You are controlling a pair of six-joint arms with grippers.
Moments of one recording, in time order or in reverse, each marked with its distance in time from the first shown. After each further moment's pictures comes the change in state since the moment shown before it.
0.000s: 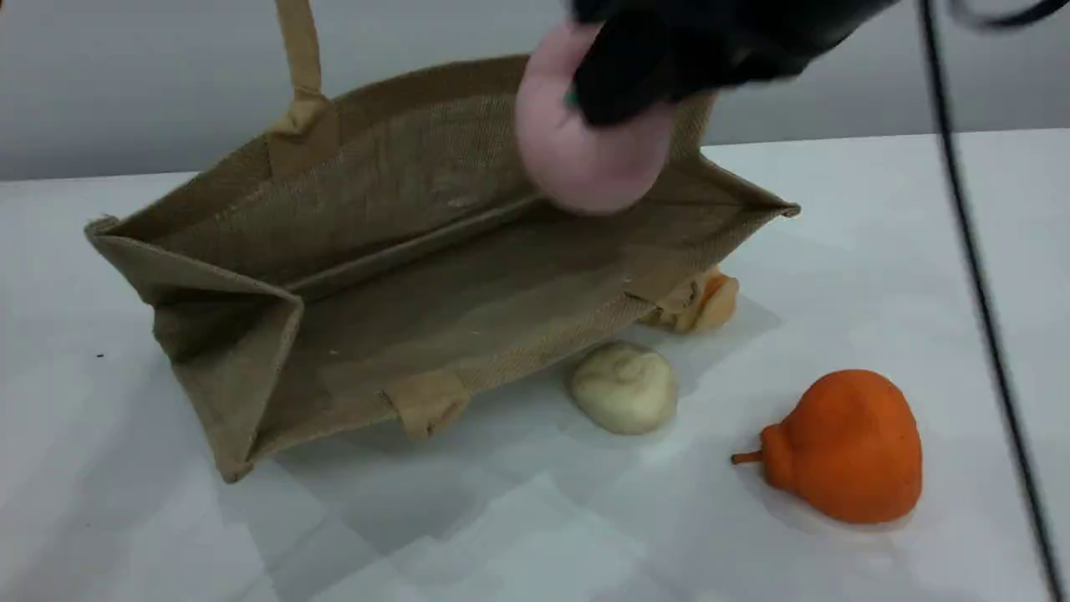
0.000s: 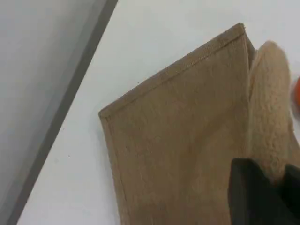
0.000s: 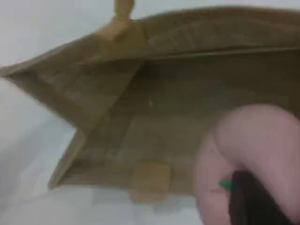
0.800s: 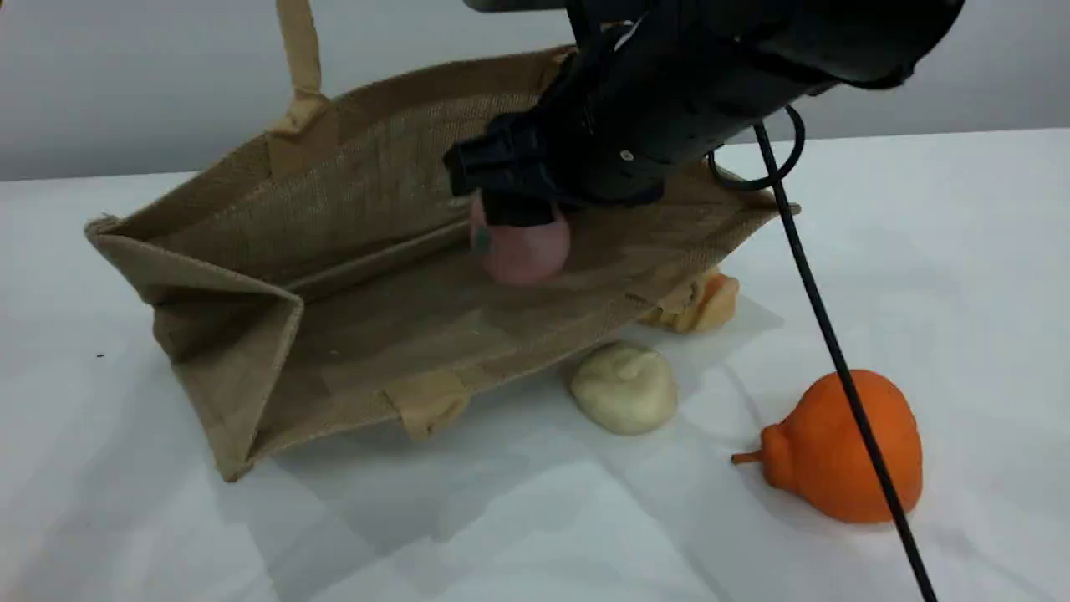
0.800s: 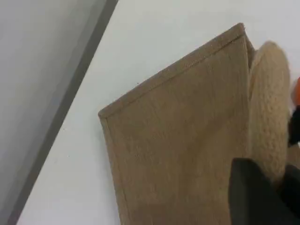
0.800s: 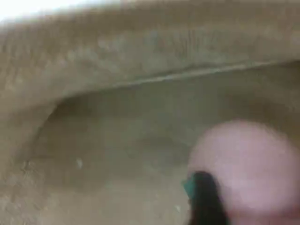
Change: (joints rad) left arm 0.000 0.000 0.000 -0.001 0.000 0.000; right arm 0.002 0.455 -0.229 0.037 -0.257 0.004
